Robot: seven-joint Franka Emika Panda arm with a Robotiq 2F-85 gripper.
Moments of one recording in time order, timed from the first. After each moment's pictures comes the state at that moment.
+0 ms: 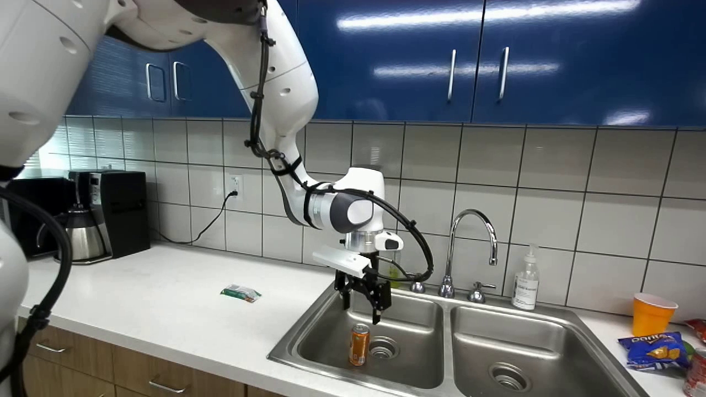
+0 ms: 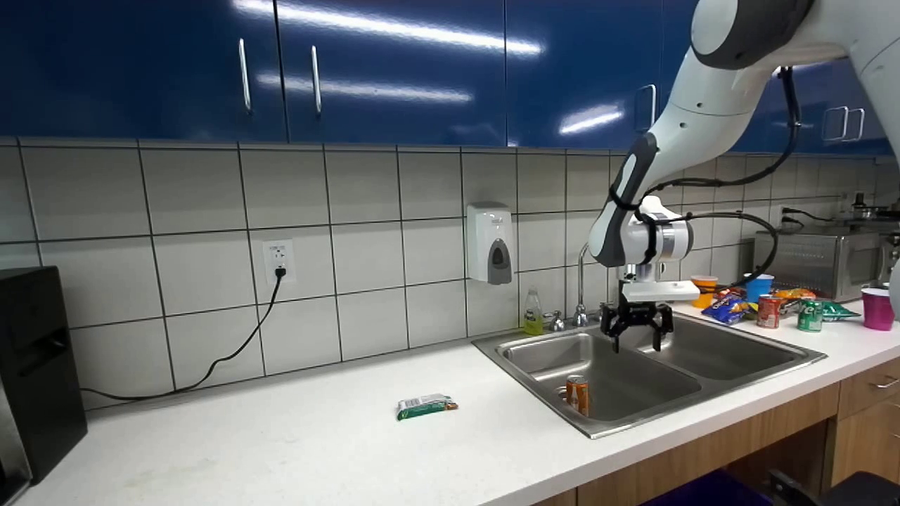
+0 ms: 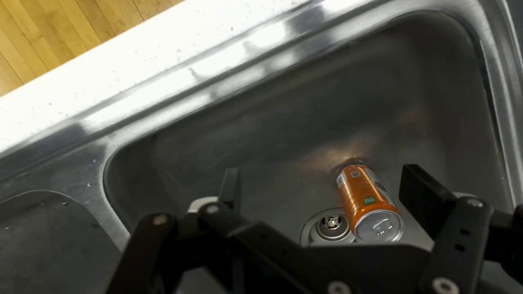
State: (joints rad) arm -0.19 0.42 -0.19 -2.15 0.09 2.58 -0.07
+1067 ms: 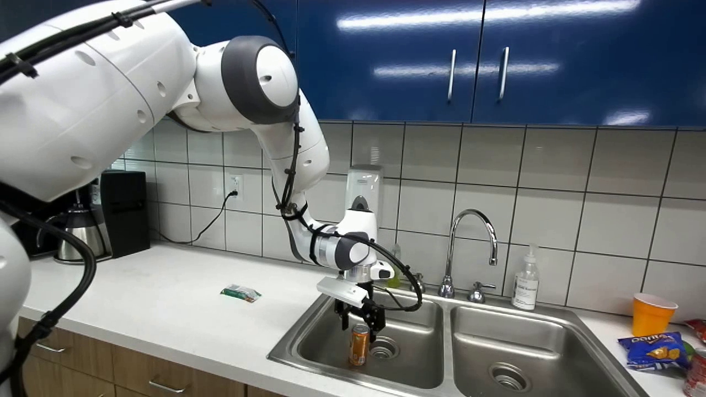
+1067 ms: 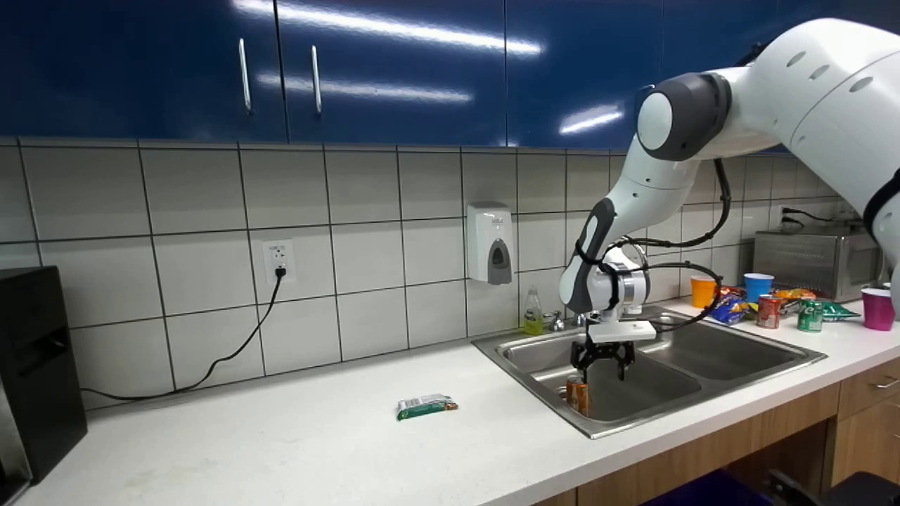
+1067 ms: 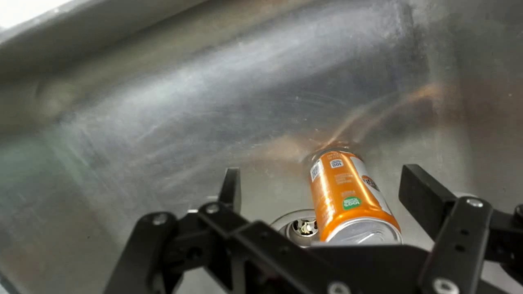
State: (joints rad) arm -0.18 0.79 -0.12 -1.83 0.09 2.65 -0.04
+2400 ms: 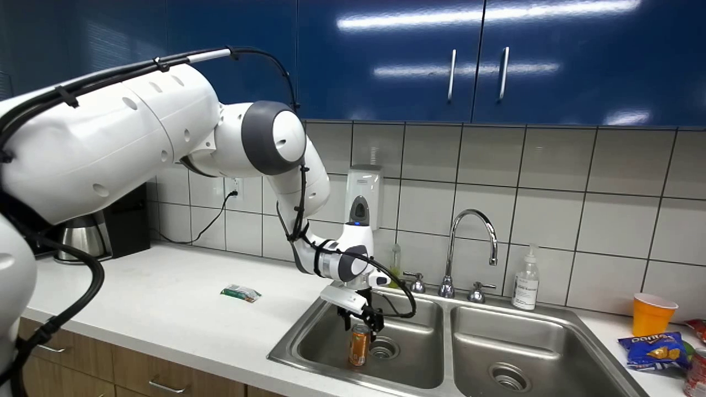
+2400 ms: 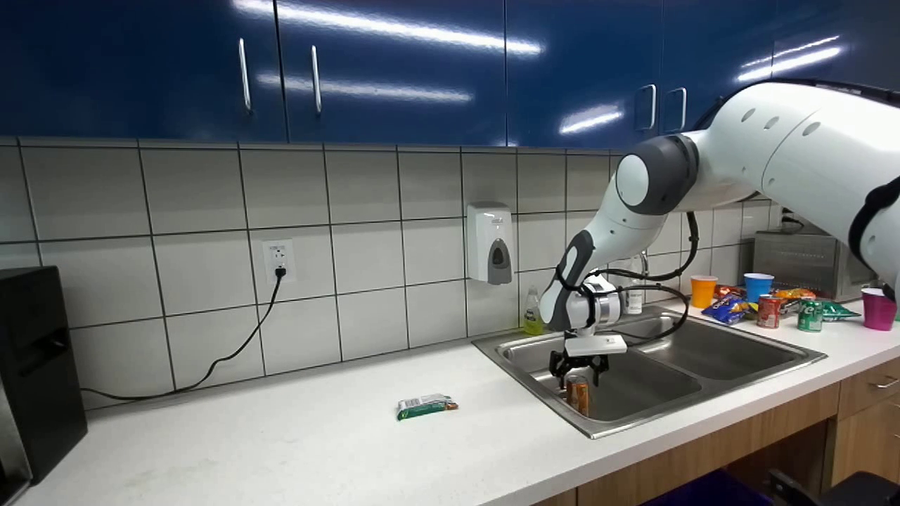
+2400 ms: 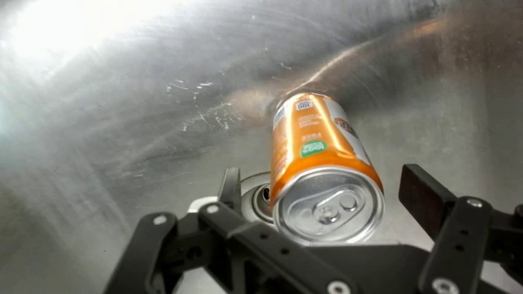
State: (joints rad) arm -0.15 1.02 -0.12 -1.53 0.09 2.65 0.01
